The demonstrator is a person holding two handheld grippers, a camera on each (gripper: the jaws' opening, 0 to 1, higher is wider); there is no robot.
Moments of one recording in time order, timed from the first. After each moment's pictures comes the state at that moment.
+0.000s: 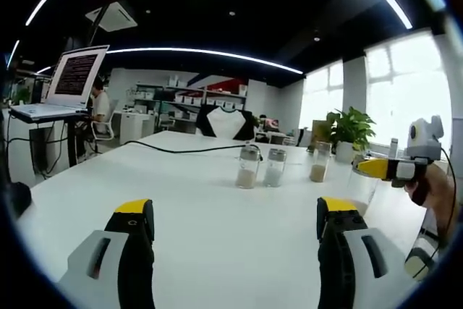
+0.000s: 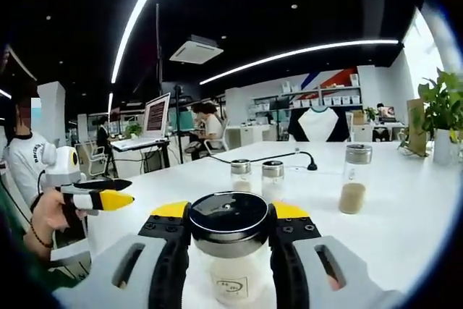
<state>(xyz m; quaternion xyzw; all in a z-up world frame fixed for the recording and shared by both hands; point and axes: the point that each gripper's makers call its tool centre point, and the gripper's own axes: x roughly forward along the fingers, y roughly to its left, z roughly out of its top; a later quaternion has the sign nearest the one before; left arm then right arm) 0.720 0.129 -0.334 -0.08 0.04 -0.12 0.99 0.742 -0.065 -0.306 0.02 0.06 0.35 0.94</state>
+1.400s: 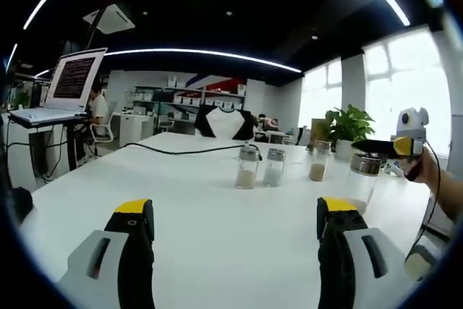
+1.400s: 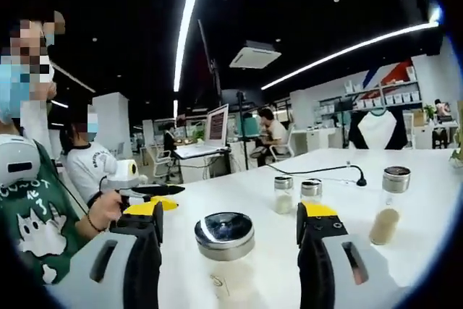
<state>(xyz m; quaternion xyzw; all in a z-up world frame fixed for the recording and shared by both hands) 0.720 0.127 -0.332 -0.06 0.04 -0.13 0.99 0.726 -0.084 -0.270 0.06 0.04 0.58 0.81</state>
